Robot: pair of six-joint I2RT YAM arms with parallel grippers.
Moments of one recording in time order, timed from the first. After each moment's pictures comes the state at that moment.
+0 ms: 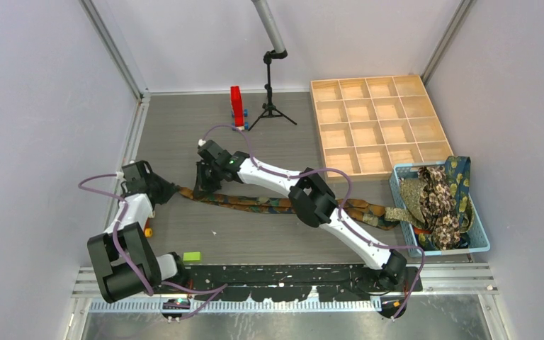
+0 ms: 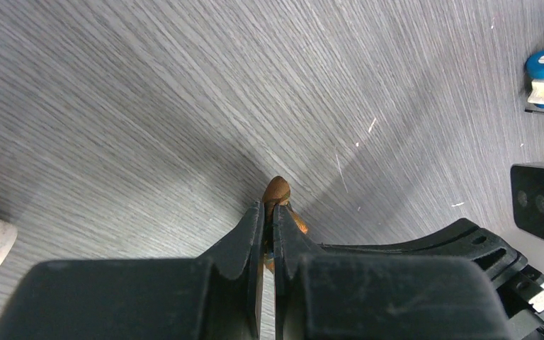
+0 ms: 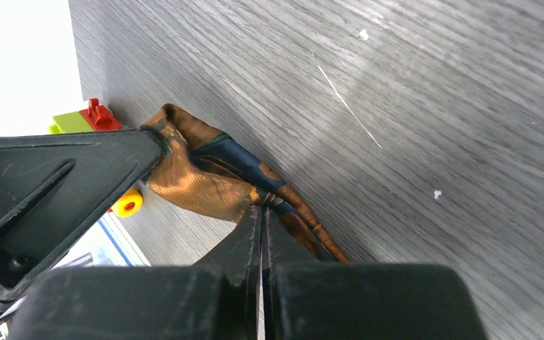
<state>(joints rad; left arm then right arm) 0.36 1.24 0.56 -0.18 0.20 -0.68 1.00 2.67 2.36 -0.46 -0.32 0.86</state>
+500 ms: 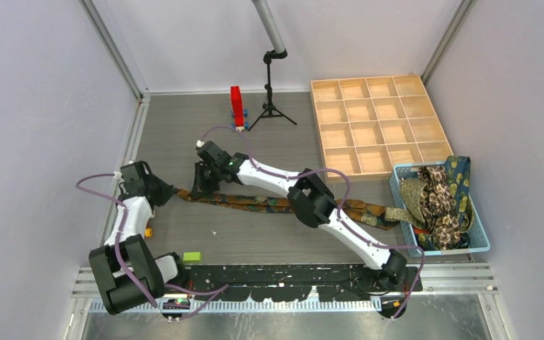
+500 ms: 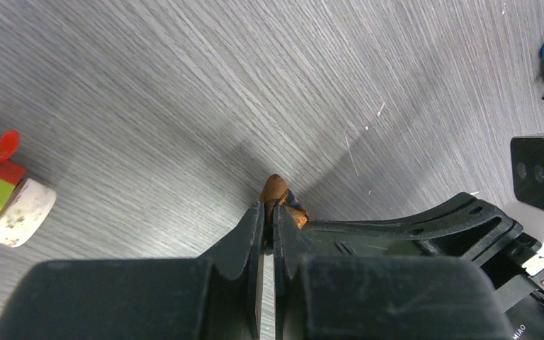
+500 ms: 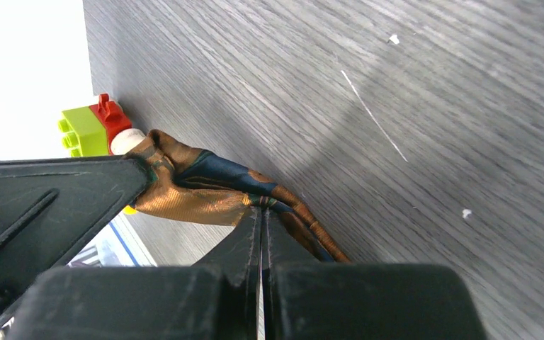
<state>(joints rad) 0.36 1.17 0.57 -0.28 0.17 -0.64 1.01 2.69 2.37 -0.43 -0.34 0.86</state>
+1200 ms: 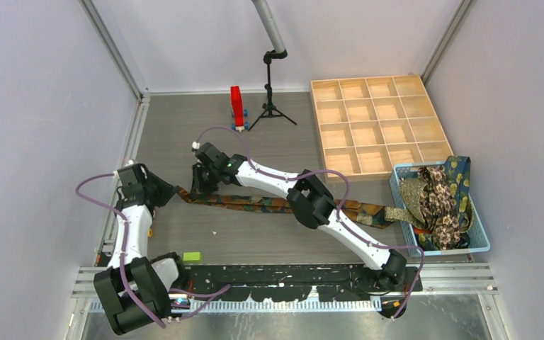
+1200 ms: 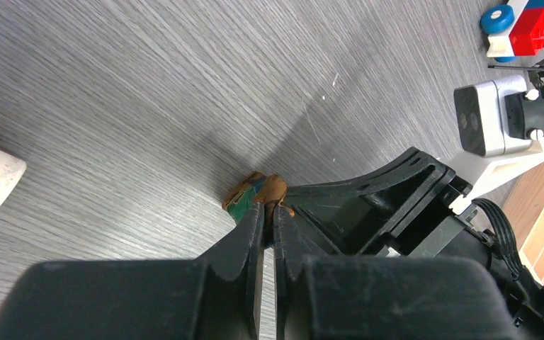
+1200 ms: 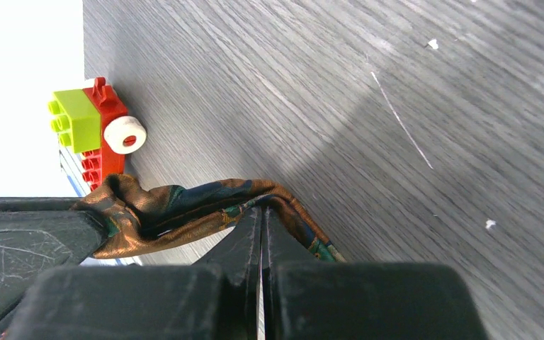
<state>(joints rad) 0.36 1.01 0.57 -0.36 0.24 -0.63 1.01 2.69 2.38 -0.42 -0.33 0.79</state>
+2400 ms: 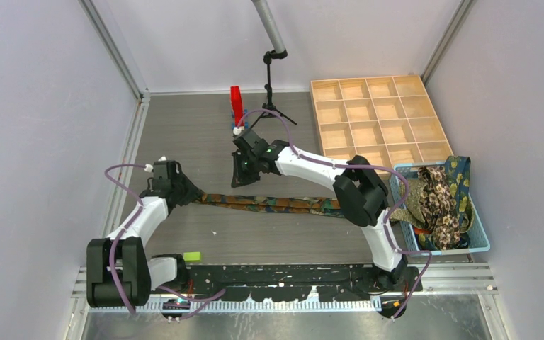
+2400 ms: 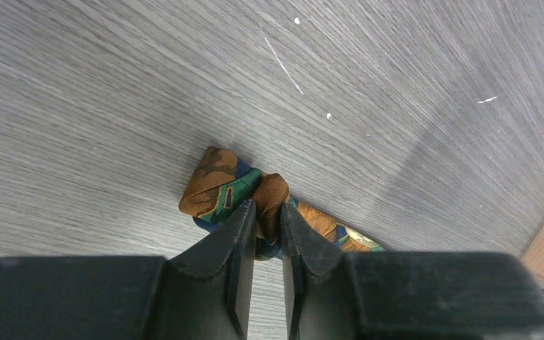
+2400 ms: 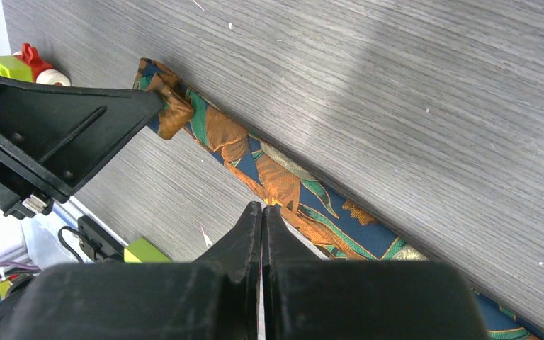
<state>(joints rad) 0.04 1.18 0.53 -0.23 0.08 -0.69 0.90 2.12 1.70 -0.46 -0.18 0.70</state>
